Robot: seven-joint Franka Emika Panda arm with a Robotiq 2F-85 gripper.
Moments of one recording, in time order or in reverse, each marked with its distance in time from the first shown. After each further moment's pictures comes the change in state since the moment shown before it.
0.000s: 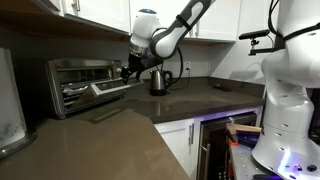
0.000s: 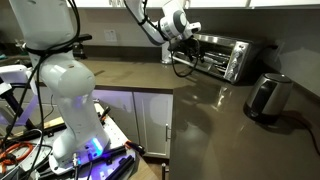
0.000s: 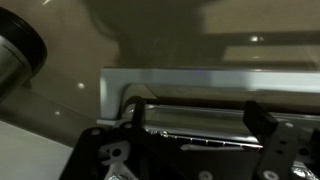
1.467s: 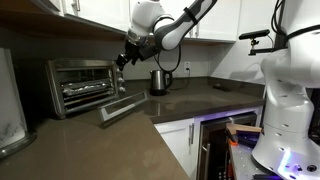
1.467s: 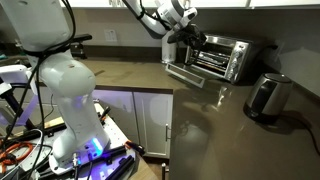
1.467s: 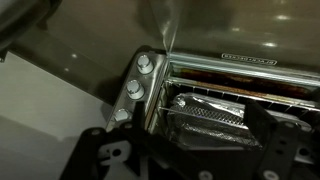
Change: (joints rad) arm 0.013 -0.083 0.014 0.031 -0.295 -0.019 0.171
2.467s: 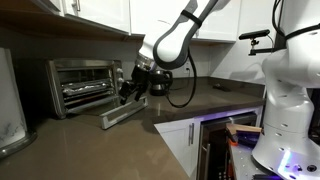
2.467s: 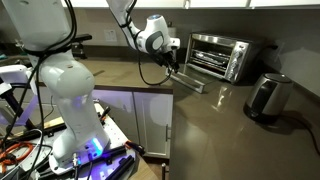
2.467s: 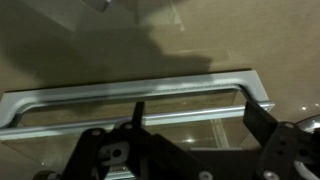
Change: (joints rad) arm -0.039 0.024 0.220 -0.341 0.974 0.282 -0.611
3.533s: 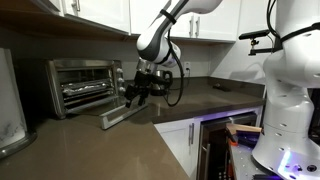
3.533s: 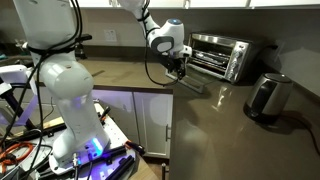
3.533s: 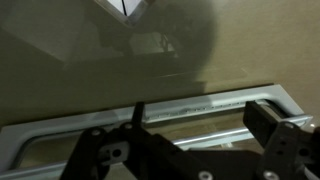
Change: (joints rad) arm -0.045 0.098 -0.029 0.139 0.484 -0.237 -0.509
